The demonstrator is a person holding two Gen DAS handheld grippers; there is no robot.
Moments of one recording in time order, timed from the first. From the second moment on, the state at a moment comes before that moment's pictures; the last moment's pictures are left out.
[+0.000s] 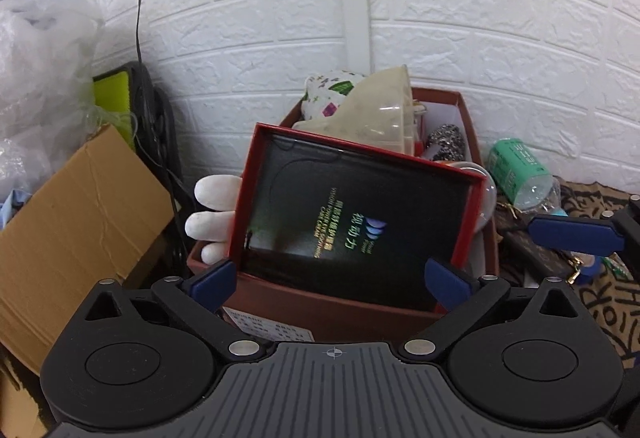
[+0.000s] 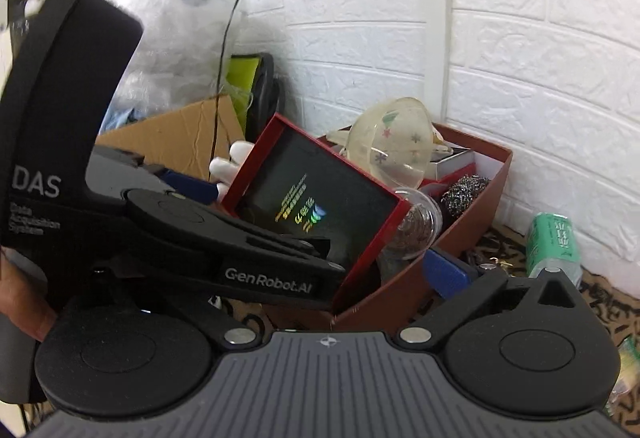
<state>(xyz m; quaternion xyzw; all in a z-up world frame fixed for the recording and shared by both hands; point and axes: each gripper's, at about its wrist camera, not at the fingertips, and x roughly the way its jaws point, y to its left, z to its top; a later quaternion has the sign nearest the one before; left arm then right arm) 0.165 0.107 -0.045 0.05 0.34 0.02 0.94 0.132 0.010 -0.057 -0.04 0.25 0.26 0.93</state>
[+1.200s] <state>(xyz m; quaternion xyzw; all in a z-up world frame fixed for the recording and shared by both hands) 0.016 -0.043 -0.035 -0.04 0.33 -0.04 0.94 -0.015 -0.126 -0.049 -0.06 0.21 0.21 0.95</state>
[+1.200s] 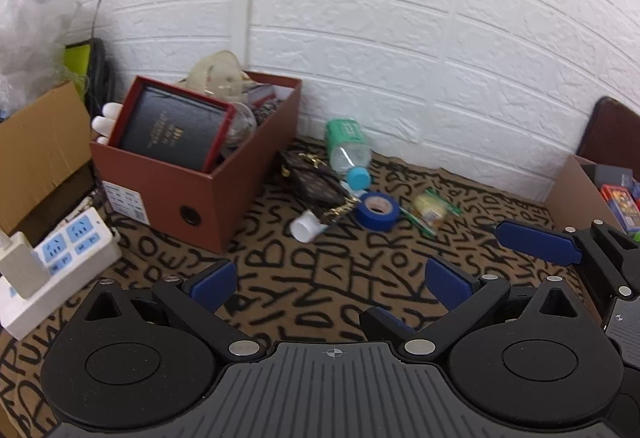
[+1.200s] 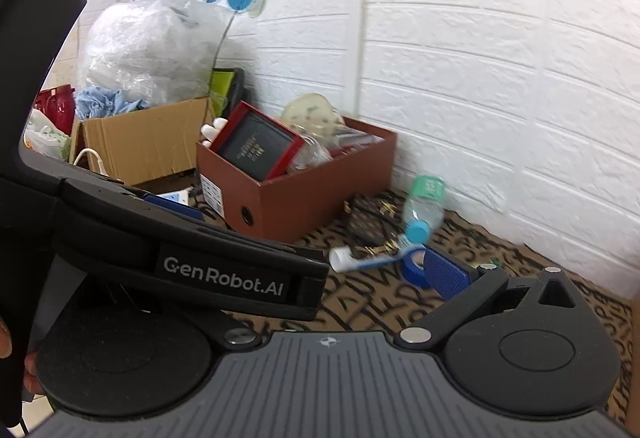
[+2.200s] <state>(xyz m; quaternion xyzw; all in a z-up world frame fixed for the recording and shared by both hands) 0.047 -0.081 -0.092 -0.06 0.33 -0.08 0.94 0.003 -0.204 -0.104 0.01 0.26 0.16 0.95</state>
